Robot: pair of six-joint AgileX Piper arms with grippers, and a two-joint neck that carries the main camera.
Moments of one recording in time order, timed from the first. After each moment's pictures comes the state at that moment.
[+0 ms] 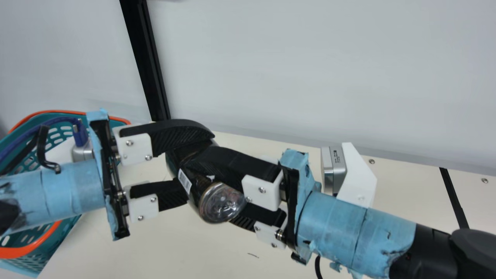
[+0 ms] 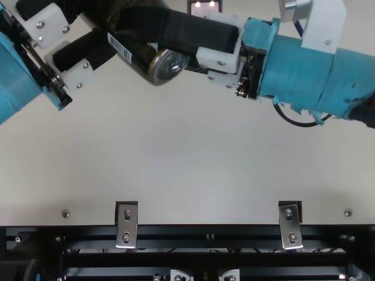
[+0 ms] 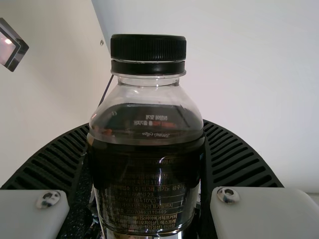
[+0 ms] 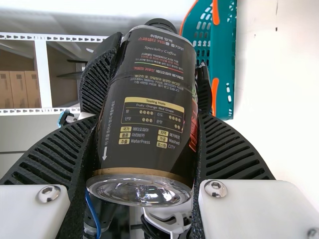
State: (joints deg) left arm 2.5 72.4 -38.6 -100.0 51.0 11.5; right arm 25.5 86.3 -56.9 99.9 46.4 -27.0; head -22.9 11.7
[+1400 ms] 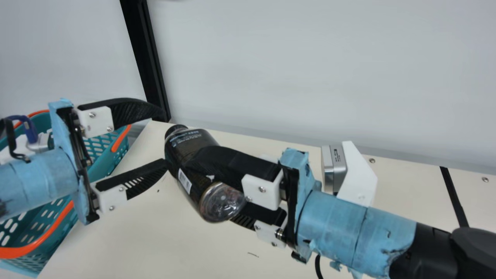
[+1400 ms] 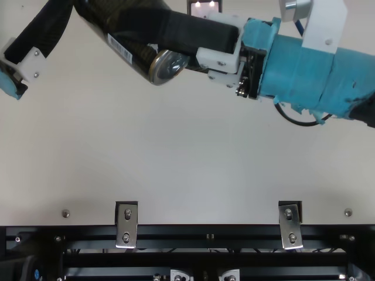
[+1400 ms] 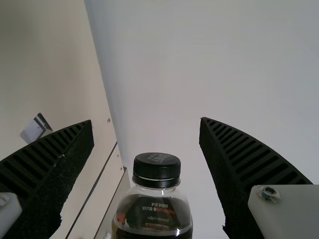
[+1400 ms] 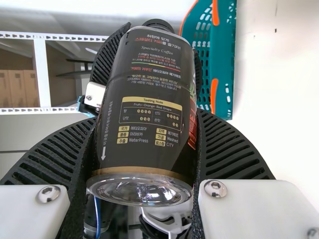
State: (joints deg) left arm 10.2 70.1 -37.5 -99.1 39.3 10.1; right arm 25.4 86.2 -57.2 99.5 46.4 -26.8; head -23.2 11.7
